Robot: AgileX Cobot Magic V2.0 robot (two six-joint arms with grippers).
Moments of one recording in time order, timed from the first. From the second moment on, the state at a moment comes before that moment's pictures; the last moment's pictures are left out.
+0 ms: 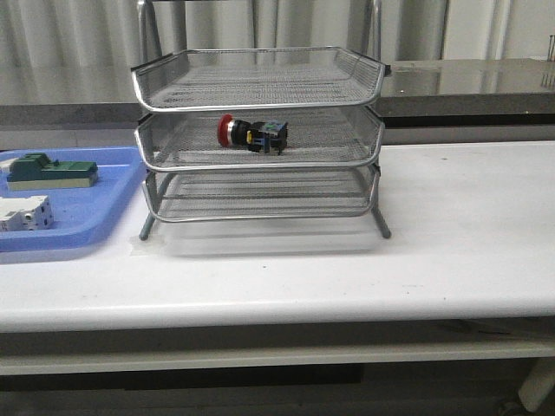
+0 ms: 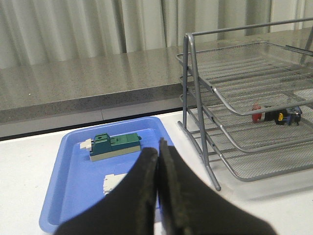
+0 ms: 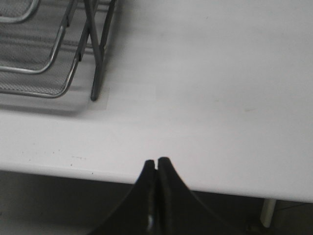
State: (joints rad) left arm -0.14 0.32 -0.23 -0.11 0.03 0.19; right arm 0.16 0.99 -0.76 -0.10 0.51 0.09
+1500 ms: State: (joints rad) left arm -0.14 0.32 -0.23 -0.11 0.03 0.19; right arm 0.09 0.32 -0.45 -0.10 0.41 0.09
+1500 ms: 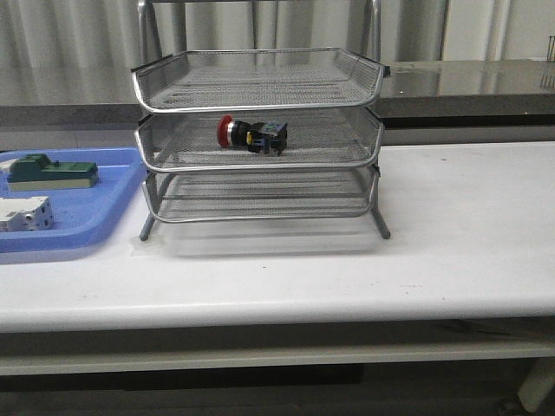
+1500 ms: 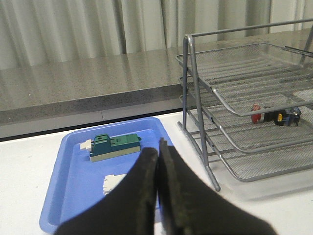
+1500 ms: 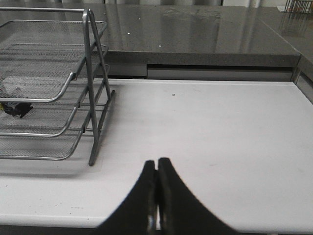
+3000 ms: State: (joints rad) left arm -0.14 0.32 -0.23 -0.11 0.03 0.19; right arm 0.09 -0.01 0.03 -0.07 0.06 0.09
